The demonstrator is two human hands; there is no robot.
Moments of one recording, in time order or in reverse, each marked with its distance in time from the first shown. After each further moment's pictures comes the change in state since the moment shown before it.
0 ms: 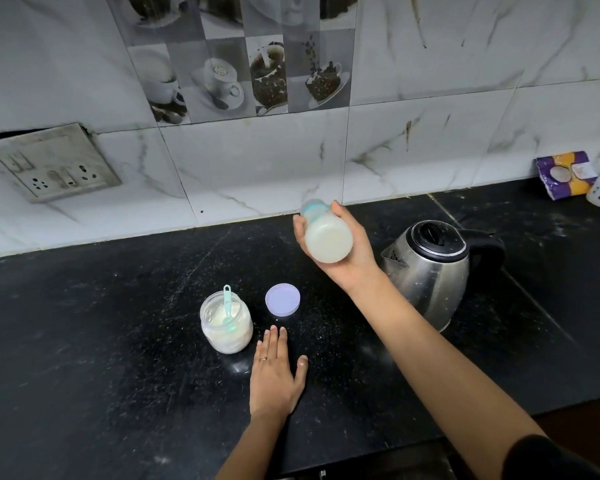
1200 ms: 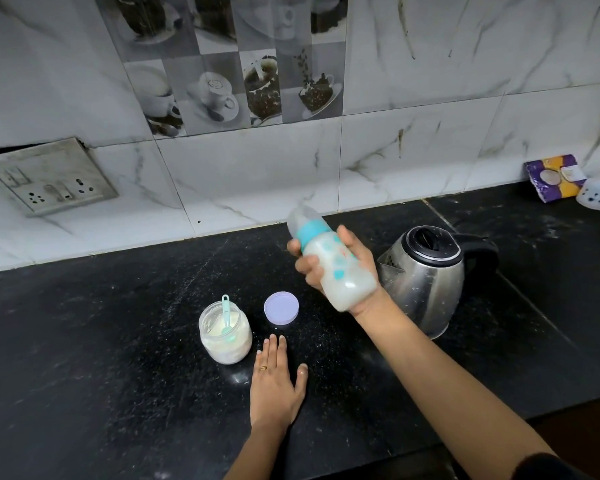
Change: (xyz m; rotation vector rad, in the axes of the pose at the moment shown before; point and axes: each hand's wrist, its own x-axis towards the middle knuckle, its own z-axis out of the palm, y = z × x) left_hand -0.001 0.001 -0.004 -0.017 0.001 -0.010; right_hand -0.013 0.009 -0.017 -0.083 -0.192 0.121
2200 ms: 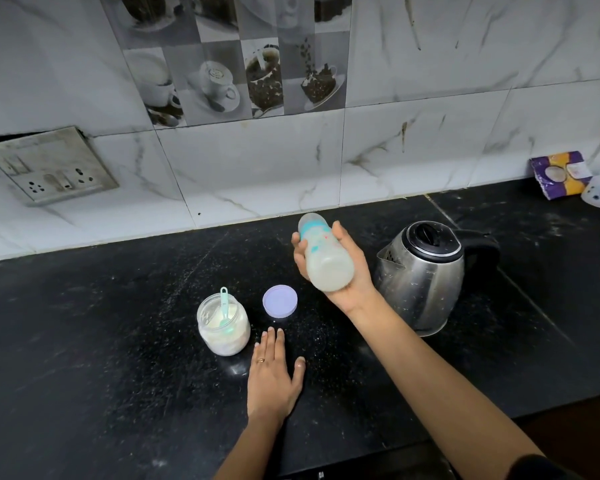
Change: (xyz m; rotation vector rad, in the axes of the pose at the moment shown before) left_hand 0.001 0.001 0.001 0.028 -0.016 -0.004; right_hand -0.001 0.003 -0.016 0.017 0.048 -0.084
